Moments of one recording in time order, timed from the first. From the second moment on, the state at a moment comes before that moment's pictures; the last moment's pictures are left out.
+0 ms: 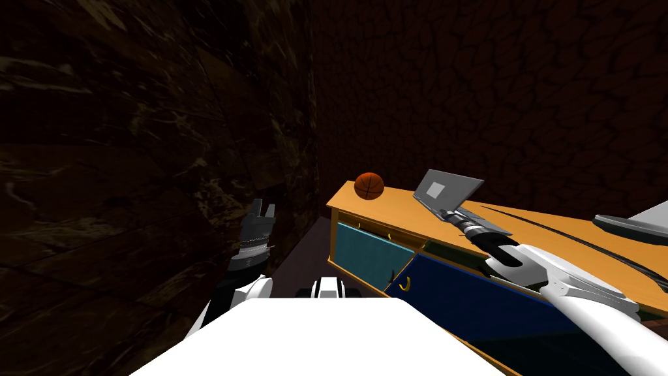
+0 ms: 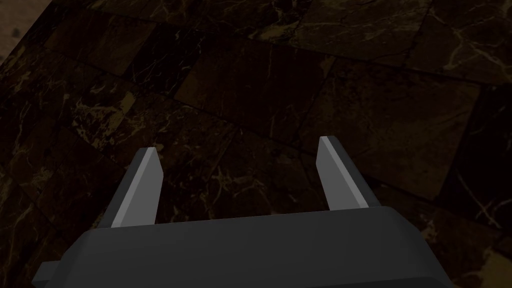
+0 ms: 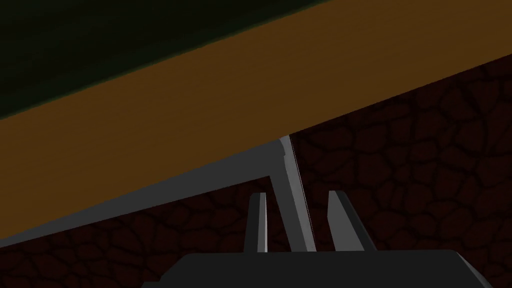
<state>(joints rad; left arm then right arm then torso) 0.53 0.01 -0.07 -2.29 0.06 -0.53 -0.12 0.13 -1.05 -0.34 -1.13 0.40 -0.25 -0.12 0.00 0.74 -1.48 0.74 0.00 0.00</state>
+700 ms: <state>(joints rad) 0.53 0.01 -0.07 -2.29 0.06 -0.53 -0.12 0.09 -1.02 -0.33 -1.10 0.29 -0.23 -0.23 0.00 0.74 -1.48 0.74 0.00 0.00</state>
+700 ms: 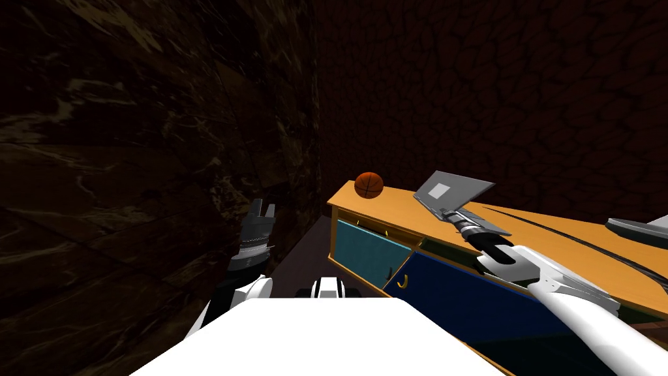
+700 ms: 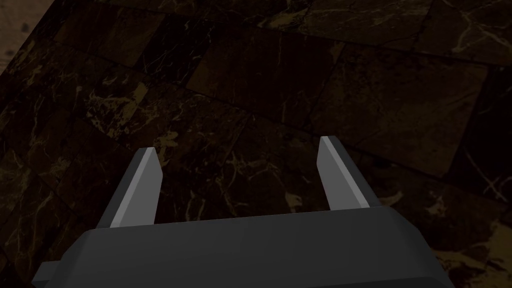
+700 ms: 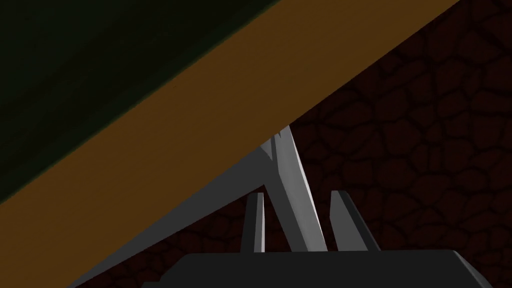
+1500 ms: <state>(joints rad) 0.53 0.01 -0.07 -2.29 0.06 -0.53 -0.12 0.07 -1.03 -0.33 -1.10 0.20 -0.20 -0.35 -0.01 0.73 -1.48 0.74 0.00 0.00</state>
